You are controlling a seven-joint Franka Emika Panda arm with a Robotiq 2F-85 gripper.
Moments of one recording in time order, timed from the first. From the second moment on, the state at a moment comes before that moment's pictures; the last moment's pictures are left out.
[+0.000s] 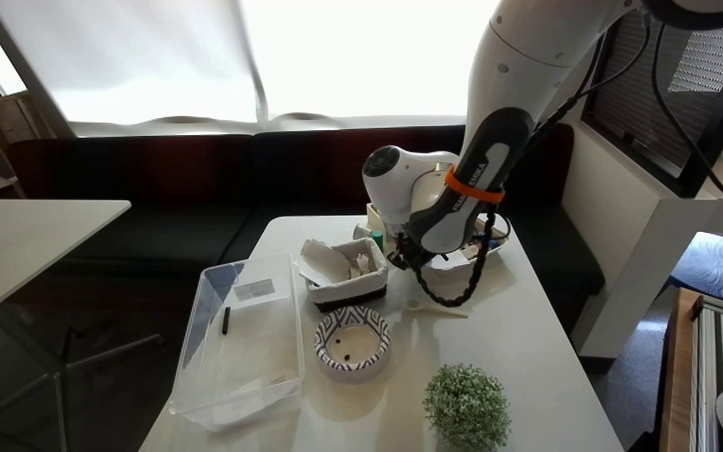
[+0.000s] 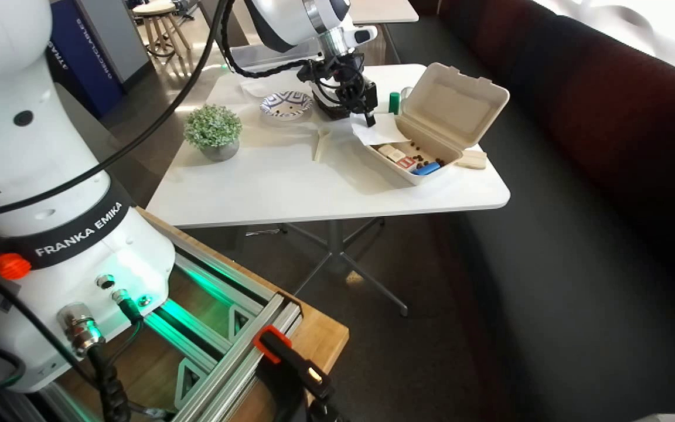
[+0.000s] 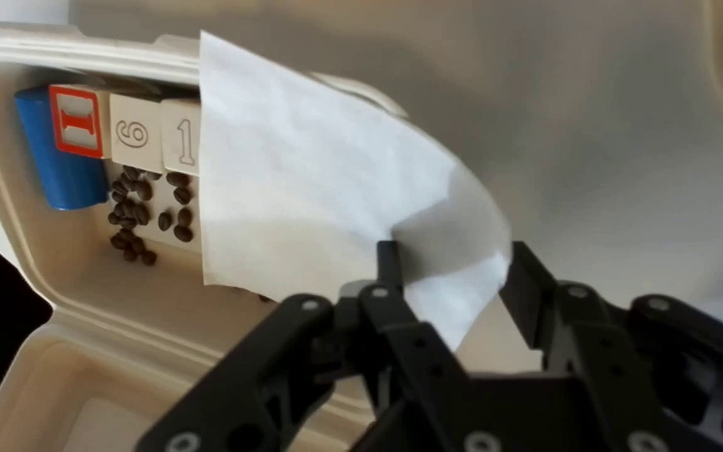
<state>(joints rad) 0.21 0.68 -0.24 -1.99 -0.54 2.59 0.82</state>
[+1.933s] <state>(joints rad) 0.29 0.59 -0.25 -2.04 -0.65 2.47 0.97</state>
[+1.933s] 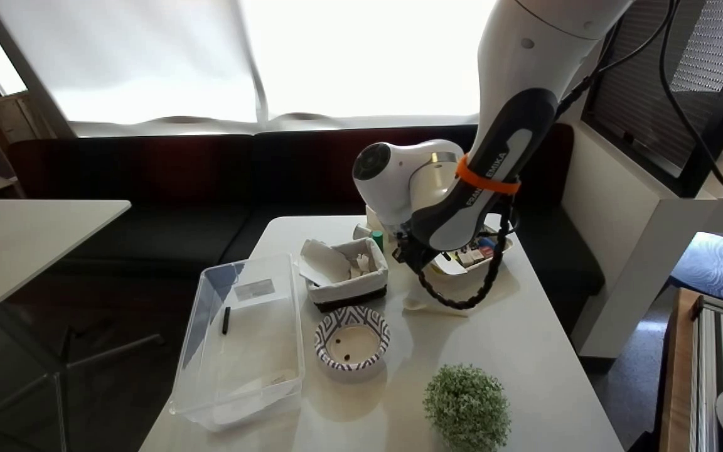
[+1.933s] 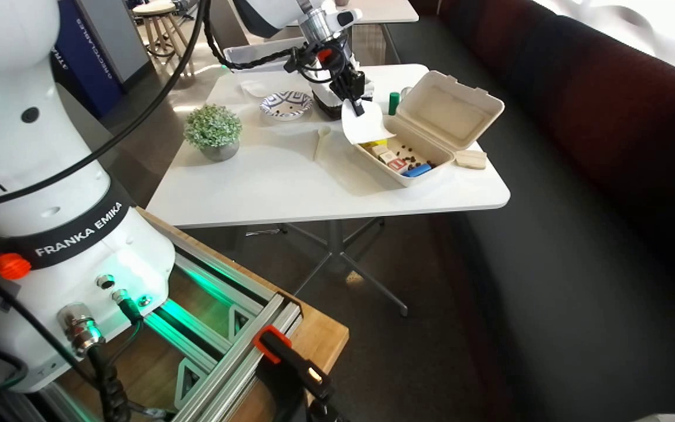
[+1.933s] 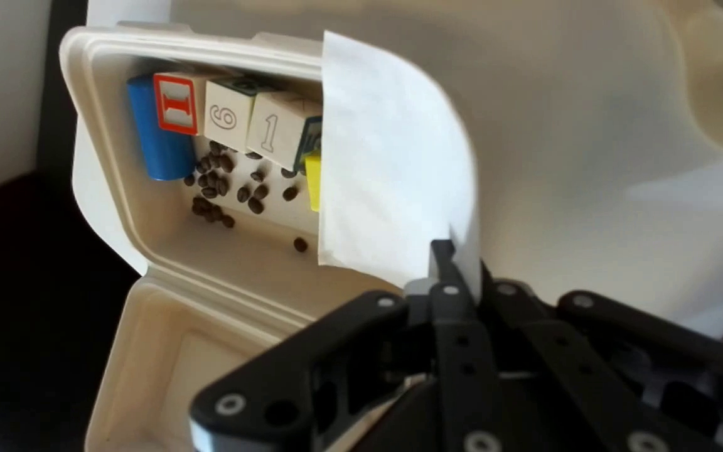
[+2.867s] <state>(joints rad) 0.31 0.44 -0.25 -2.08 -0.93 2.56 1.12</state>
